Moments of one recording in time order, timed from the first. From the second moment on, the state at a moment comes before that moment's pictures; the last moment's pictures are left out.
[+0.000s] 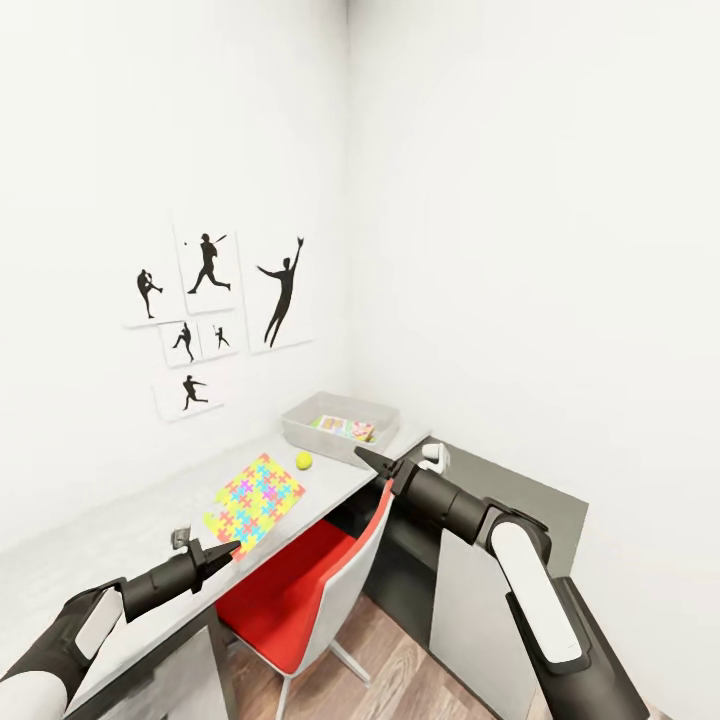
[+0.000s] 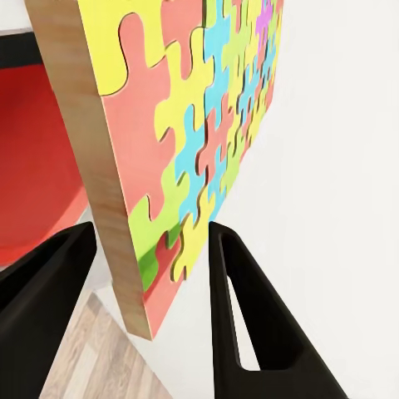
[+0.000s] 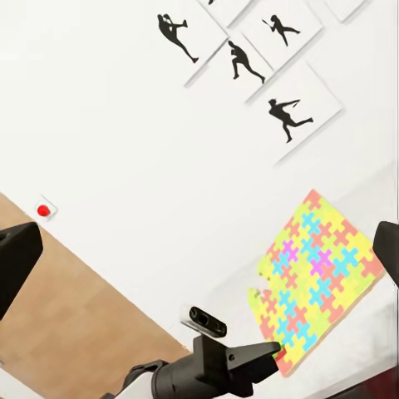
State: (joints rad) left arm -0.56 0.25 0.25 -0.52 0.50 0.72 -1.03; right arm -0.41 0.03 0.18 -1.58 -0.95 0.72 0.23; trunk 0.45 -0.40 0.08
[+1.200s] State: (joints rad) left arm -0.56 0.25 0.25 -0.52 0.49 0.72 -1.02; right arm -0.41 0.03 0.18 -1.58 -0.95 0.72 0.23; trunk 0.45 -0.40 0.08
